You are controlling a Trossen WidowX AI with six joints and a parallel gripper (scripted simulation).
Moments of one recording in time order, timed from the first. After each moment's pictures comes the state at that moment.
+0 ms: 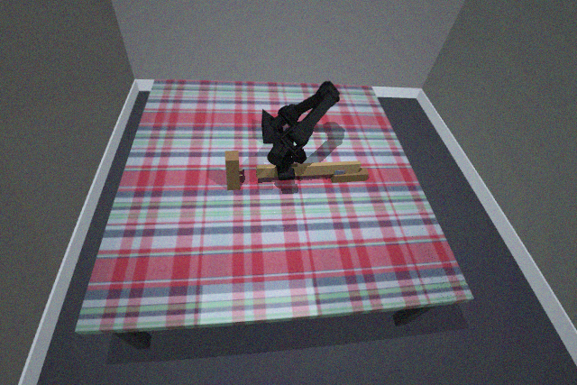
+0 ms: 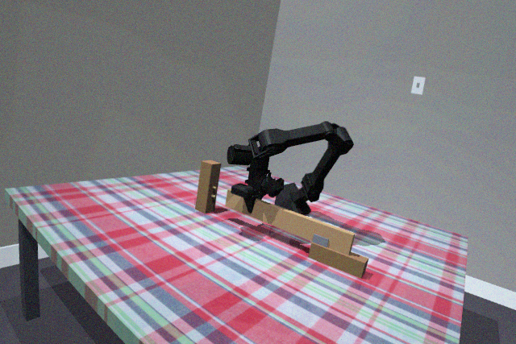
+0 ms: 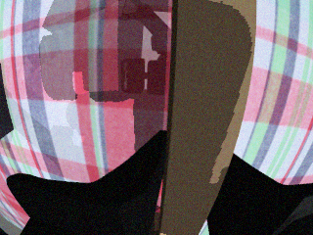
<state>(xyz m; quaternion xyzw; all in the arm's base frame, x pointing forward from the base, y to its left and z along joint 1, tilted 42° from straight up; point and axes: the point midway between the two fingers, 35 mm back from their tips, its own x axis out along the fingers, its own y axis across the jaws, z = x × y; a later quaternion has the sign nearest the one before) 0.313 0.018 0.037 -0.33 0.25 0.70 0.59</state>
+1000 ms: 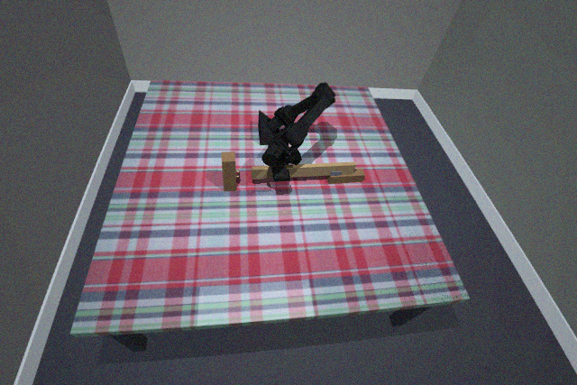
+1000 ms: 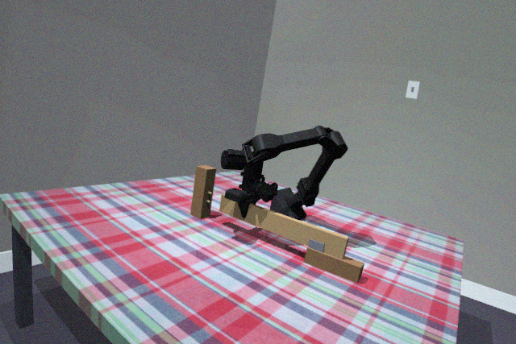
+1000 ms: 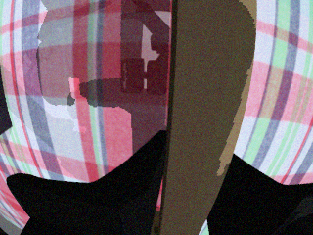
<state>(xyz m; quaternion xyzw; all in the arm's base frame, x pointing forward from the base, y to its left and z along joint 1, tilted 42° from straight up) 0.313 0.015 0.033 -0.33 0.25 0.70 0.59</state>
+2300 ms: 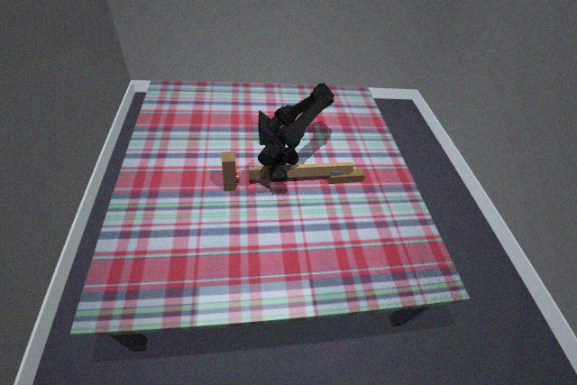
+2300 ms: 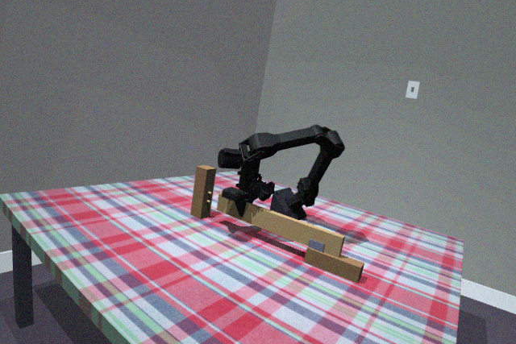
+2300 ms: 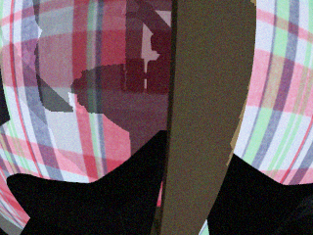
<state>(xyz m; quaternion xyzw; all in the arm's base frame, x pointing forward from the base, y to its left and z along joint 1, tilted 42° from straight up) 0.316 0.006 0.025 -0.33 0.25 0.70 0.59</state>
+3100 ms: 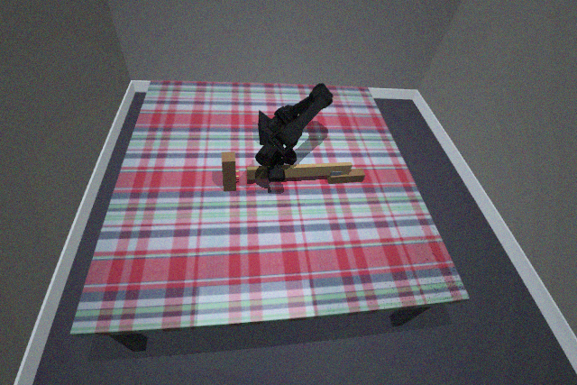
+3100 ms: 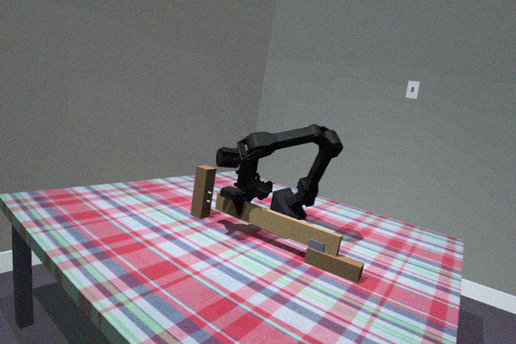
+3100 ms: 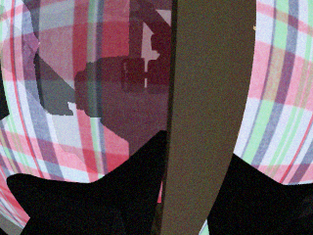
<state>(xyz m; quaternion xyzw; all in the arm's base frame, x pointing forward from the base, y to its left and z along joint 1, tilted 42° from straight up) 0.317 0.000 0.021 -0.33 0.25 0.70 0.59</state>
